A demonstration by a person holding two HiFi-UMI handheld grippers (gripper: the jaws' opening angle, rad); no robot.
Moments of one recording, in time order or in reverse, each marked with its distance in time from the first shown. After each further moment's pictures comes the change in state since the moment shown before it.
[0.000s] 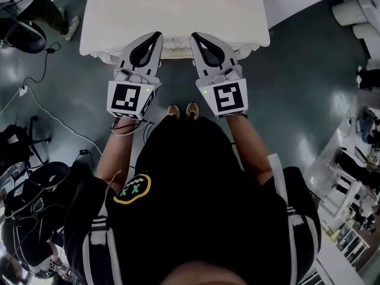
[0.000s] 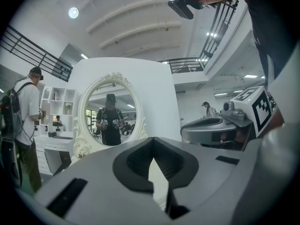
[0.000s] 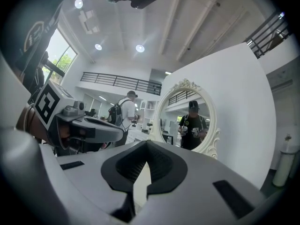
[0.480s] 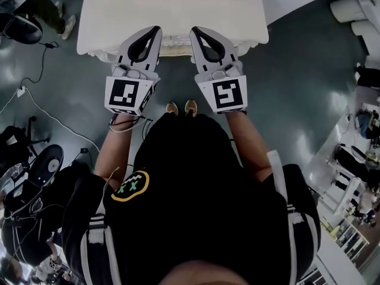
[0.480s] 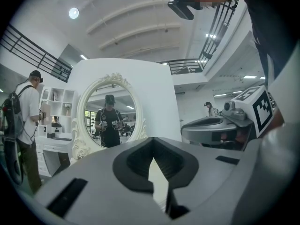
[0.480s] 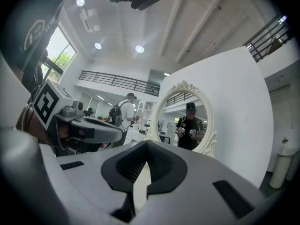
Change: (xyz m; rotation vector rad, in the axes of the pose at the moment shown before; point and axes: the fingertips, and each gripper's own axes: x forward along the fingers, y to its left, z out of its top) left arm 0.006 0.002 0.006 0.007 -0.017 -0.009; right arm 0.002 -0.007 0.008 -0.017 -0.021 -0.034
